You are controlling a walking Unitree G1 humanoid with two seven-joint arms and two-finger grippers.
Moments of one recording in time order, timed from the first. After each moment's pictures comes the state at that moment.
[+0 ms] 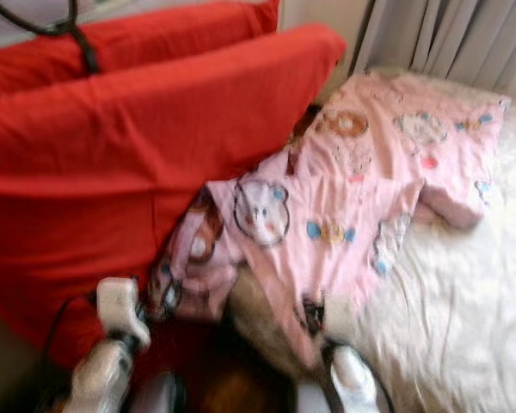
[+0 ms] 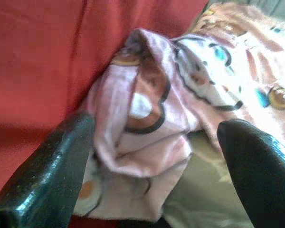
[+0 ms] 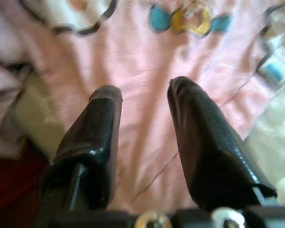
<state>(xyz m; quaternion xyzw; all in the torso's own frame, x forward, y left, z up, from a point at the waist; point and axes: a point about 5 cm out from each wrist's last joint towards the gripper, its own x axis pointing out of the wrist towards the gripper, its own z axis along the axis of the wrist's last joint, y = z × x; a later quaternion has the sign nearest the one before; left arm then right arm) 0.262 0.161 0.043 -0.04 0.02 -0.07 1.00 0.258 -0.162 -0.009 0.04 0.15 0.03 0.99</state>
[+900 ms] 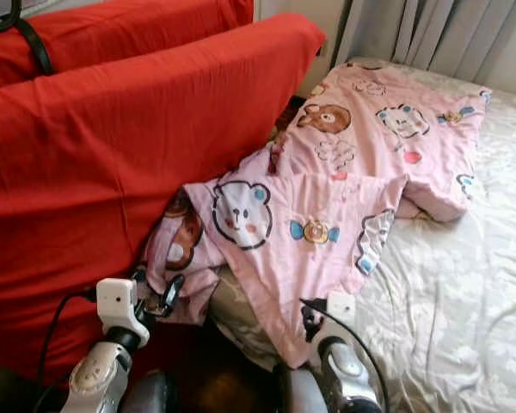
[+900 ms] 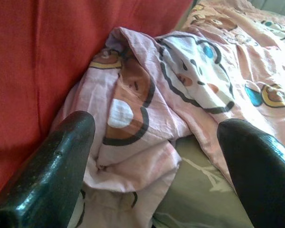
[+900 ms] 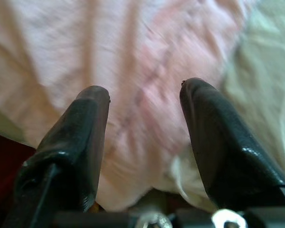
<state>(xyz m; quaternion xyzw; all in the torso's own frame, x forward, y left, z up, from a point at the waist) 0.254 0.166 0.059 -0.03 0.00 -0.07 1.00 0.268 -0.161 -0.029 0.12 0.29 -0.04 0.95</state>
